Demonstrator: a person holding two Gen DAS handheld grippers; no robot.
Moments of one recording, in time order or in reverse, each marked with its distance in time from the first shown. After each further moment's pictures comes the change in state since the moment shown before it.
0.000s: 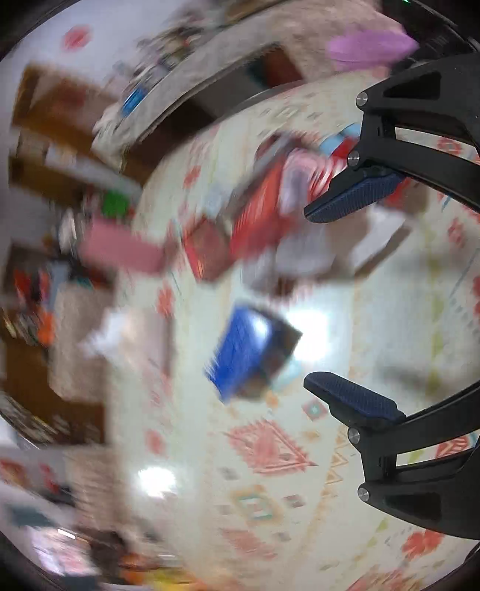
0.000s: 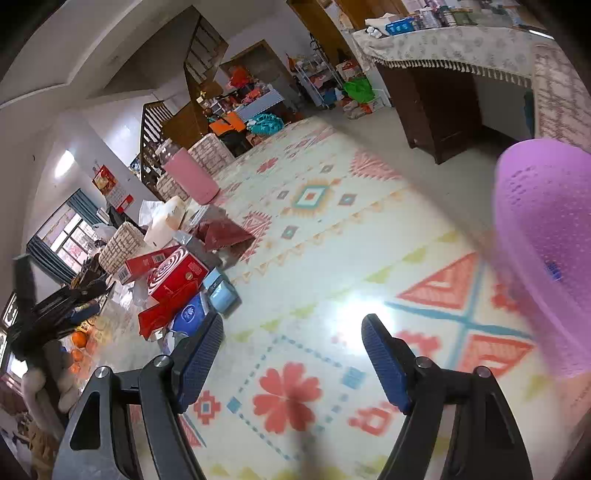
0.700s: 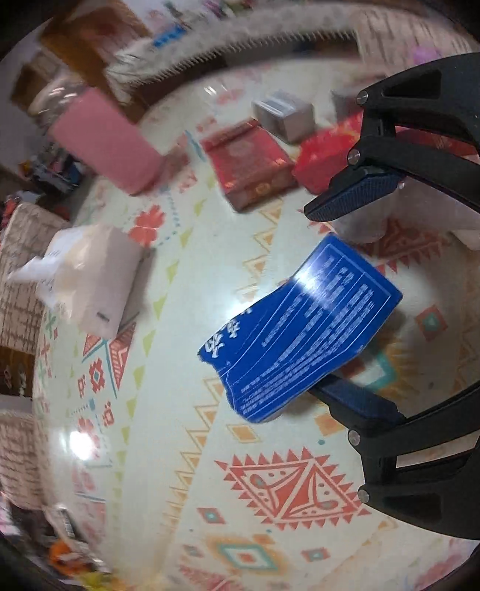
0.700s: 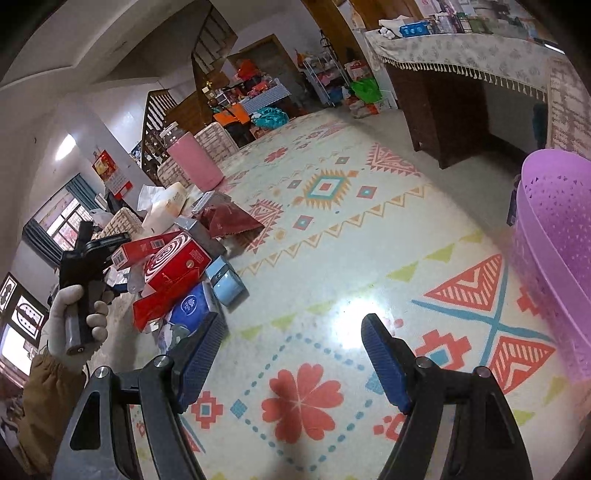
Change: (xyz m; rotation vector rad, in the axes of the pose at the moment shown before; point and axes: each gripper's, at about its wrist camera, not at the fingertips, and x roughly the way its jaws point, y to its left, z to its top) left arm 0.109 0.016 0.063 -0.165 0.179 0.112; right arm 0.006 0.011 -0.002 -0.059 0.004 -0.017
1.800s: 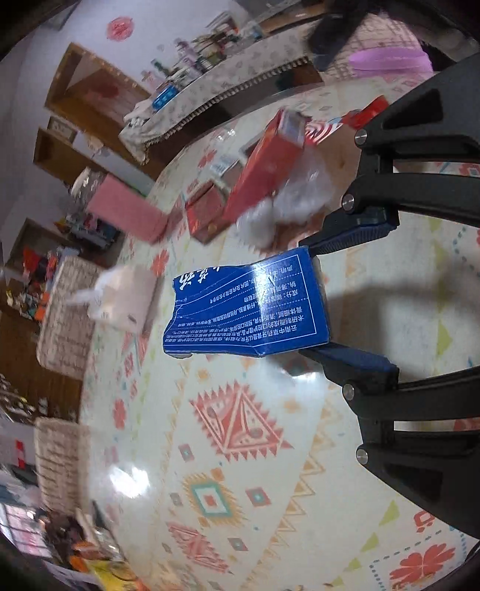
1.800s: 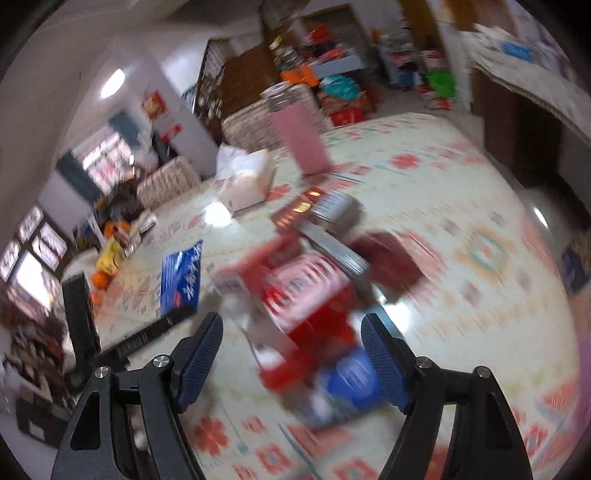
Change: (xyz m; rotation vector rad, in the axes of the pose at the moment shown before) left arm -0.077 0.066 -0.093 0.073 -0.209 -0.201; right arm 0.075 0.181 0.083 -0.278 0.195 0.092
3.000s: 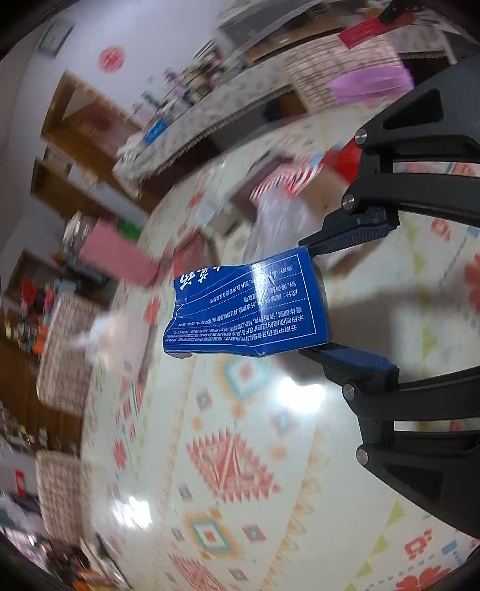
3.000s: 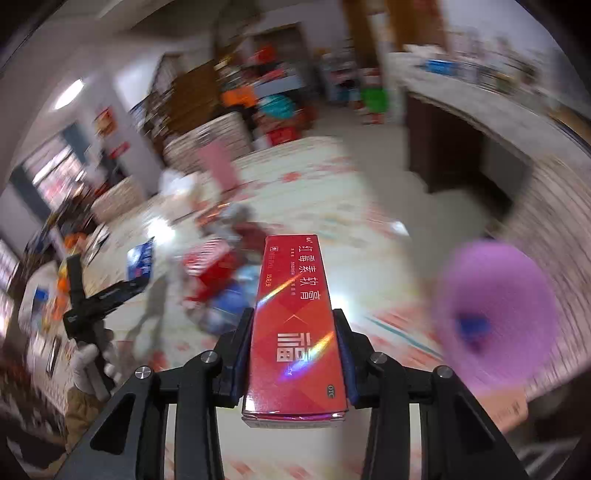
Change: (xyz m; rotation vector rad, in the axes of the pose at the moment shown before) left arm -0.009 -0.031 -0.016 0.091 0.001 -0.141; right arm -0.230 -0.119 -0.131 0.197 -0.132 -0.256
